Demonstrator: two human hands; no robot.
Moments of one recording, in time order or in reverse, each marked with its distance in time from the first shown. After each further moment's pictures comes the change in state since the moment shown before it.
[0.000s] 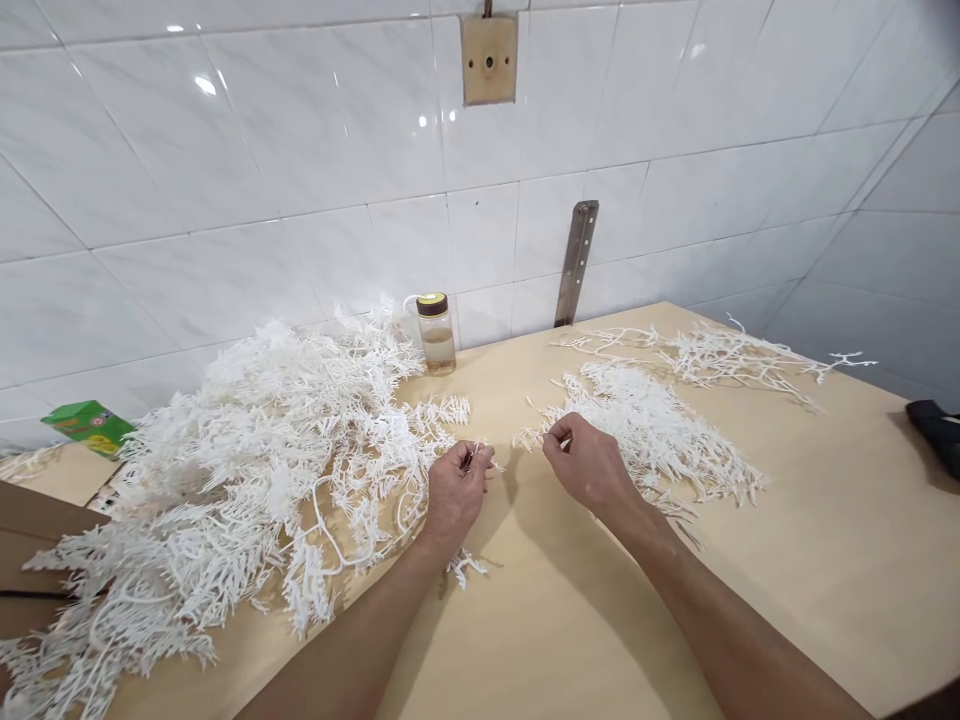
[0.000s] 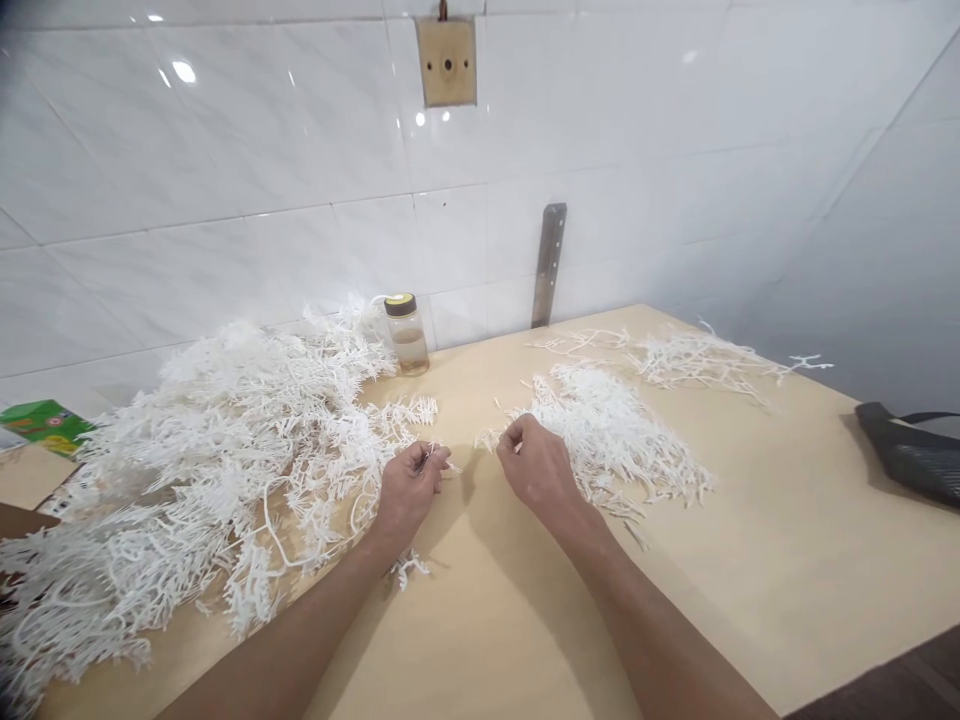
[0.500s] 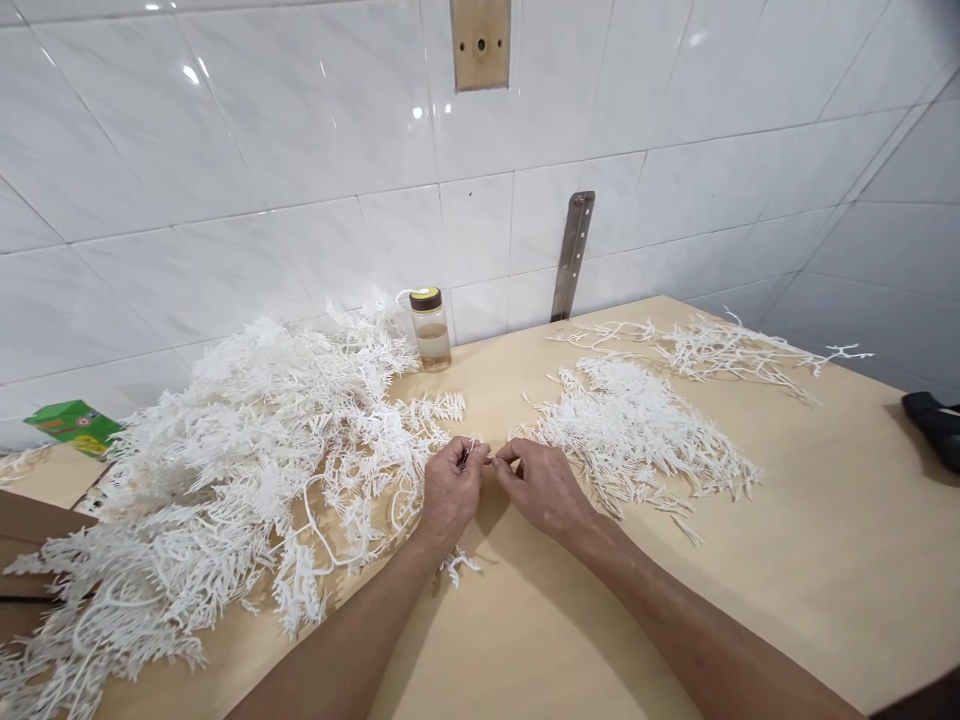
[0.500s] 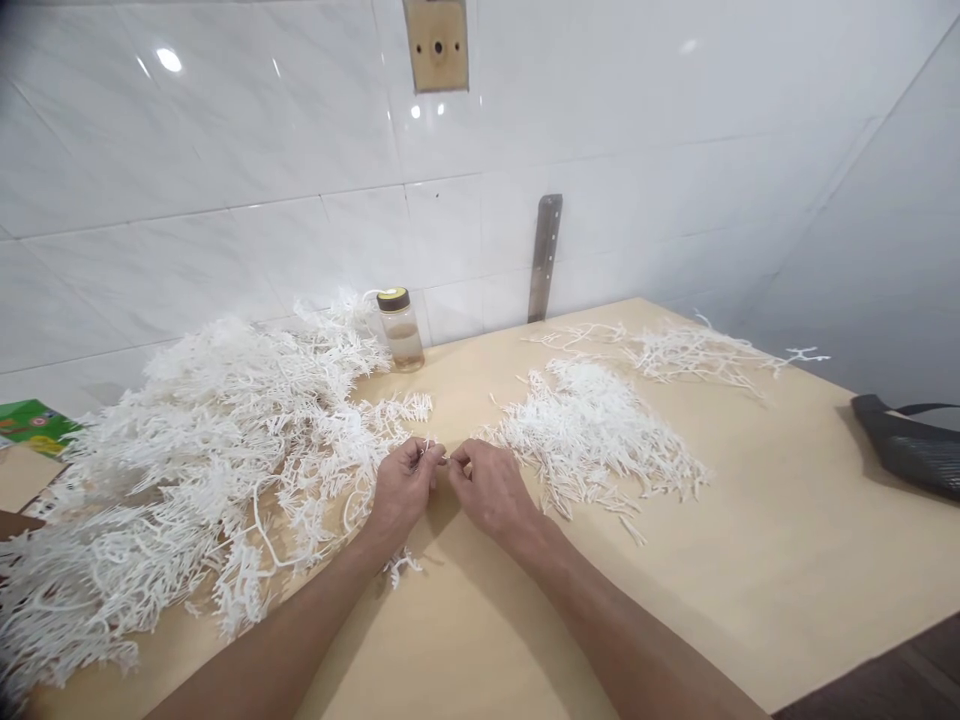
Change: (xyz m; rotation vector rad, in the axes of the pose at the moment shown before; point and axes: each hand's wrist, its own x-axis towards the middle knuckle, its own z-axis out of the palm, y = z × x) left_hand 0.000 0.003 0.001 0.067 -0.016 0.049; right_hand -0.025 -0.027 0.030 0.162 -0.213 -0.240
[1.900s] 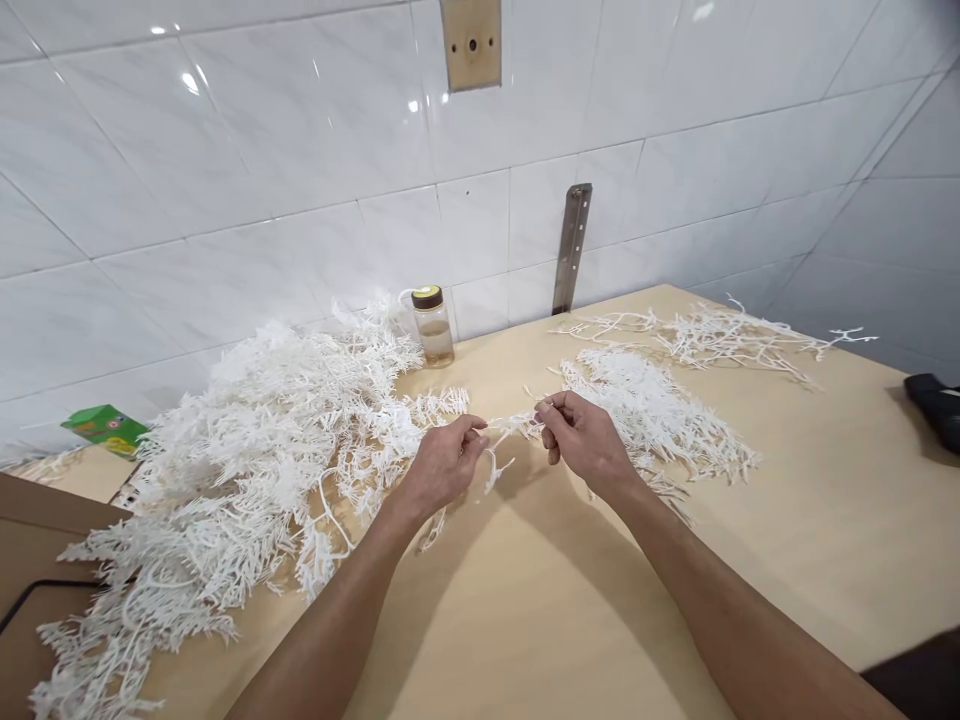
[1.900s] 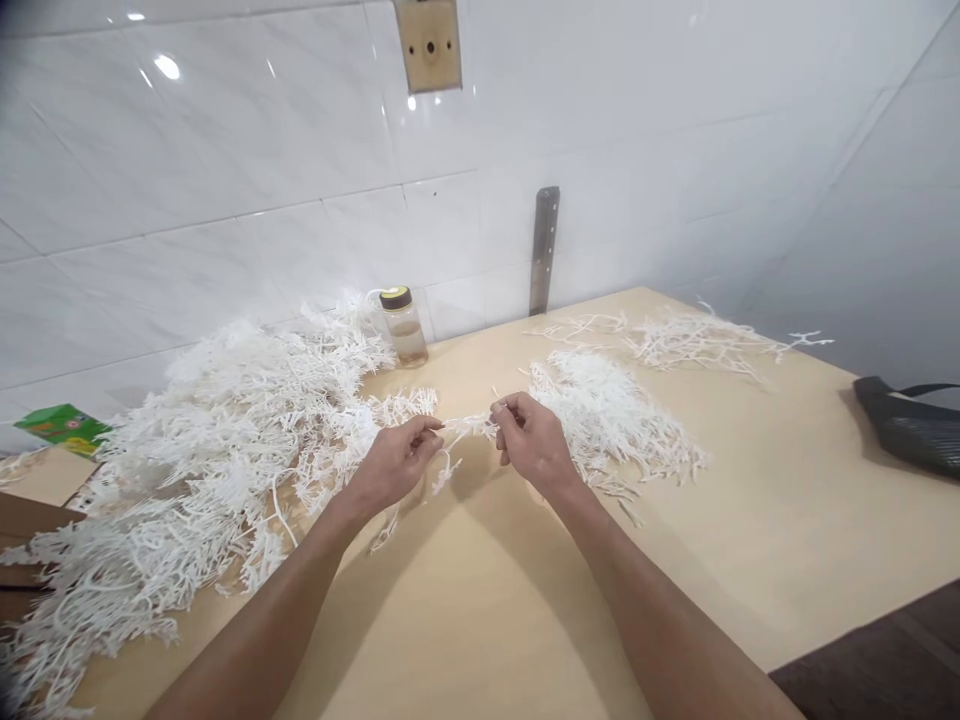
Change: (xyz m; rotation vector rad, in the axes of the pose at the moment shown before) left_hand 0.019 0.037 -0.041 0.395 -0.328 0.219; right_hand 0.012 0.021 -0.039 0.570 0.171 0.208
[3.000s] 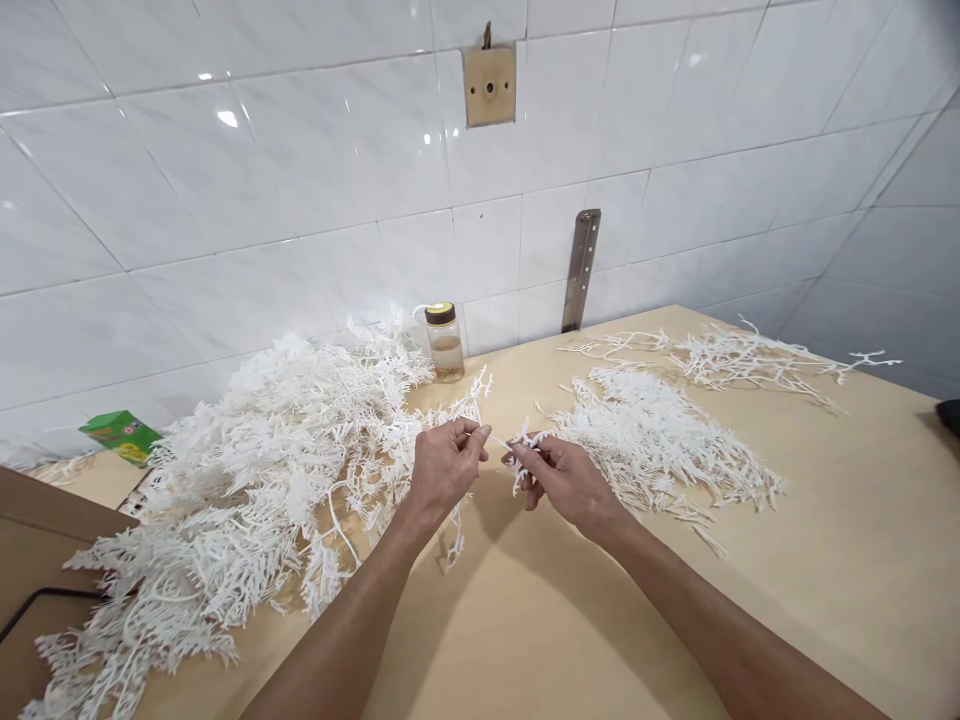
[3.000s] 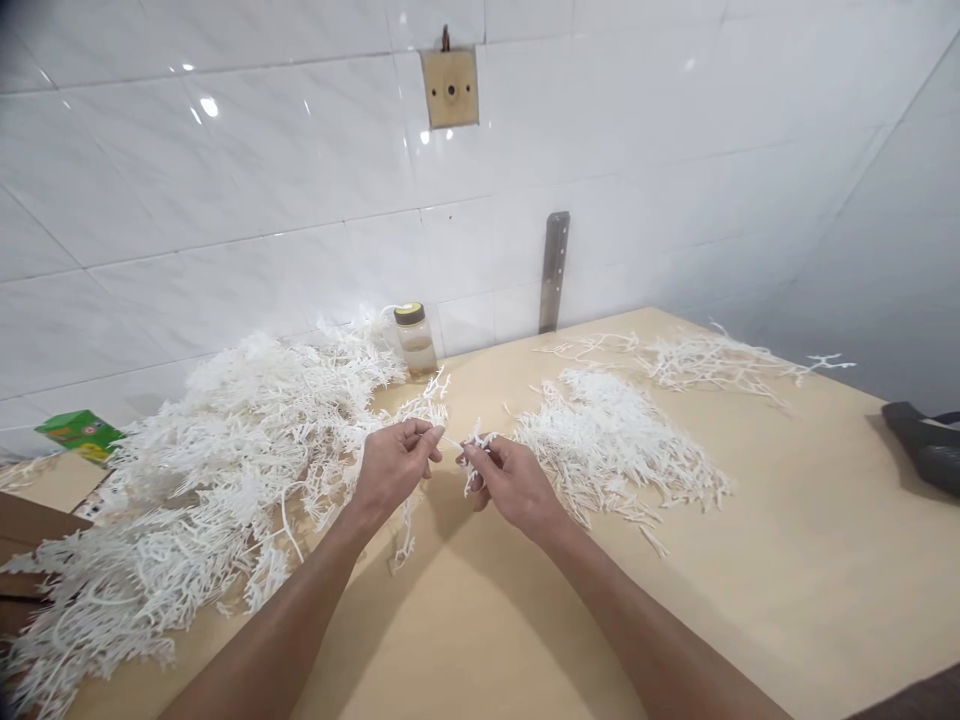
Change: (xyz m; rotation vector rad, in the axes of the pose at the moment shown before) left_hand 0.004 0.005 -0.004 -0.229 0.244 -0.169; right_hand -0.021 -0.007 0.031 0.072 -0.244 0.061
